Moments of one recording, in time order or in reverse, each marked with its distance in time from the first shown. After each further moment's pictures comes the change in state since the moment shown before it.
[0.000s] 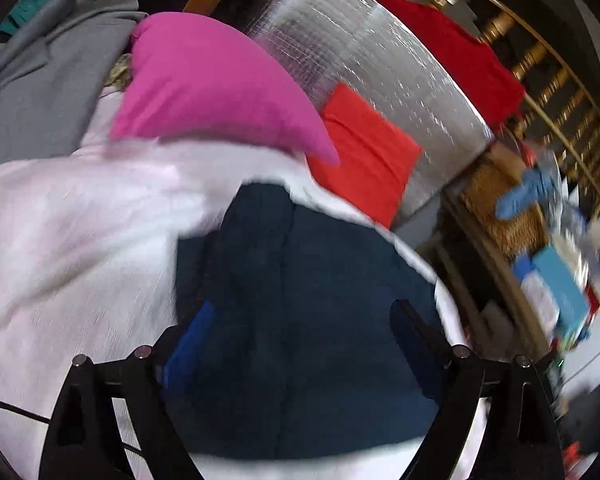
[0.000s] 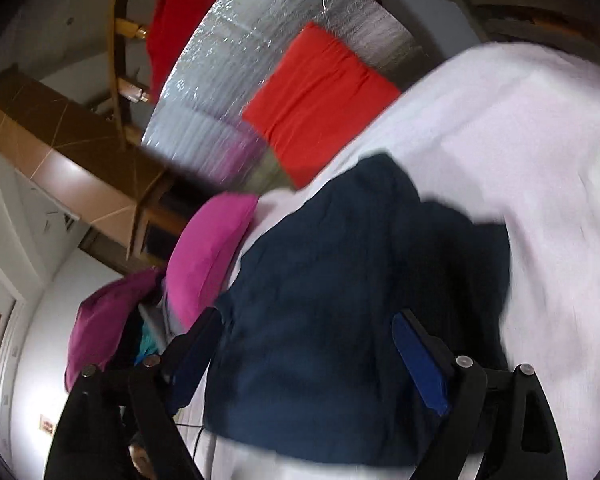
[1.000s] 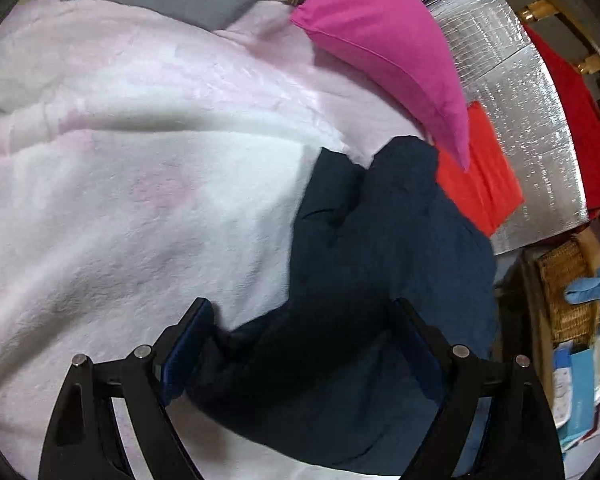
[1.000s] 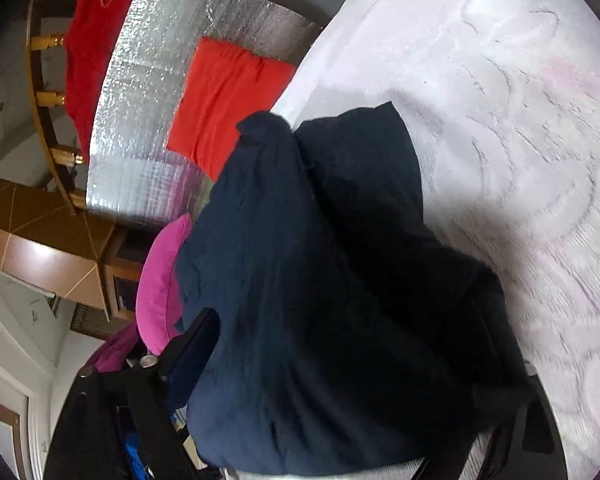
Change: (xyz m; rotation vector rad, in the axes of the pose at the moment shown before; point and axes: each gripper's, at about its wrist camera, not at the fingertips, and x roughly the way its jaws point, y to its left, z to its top) left arm 0.032 0.065 -0.038 -0.453 0.047 0.205; right arm 0.037 -0.081 -0.049 0.322 -0.082 -0.106
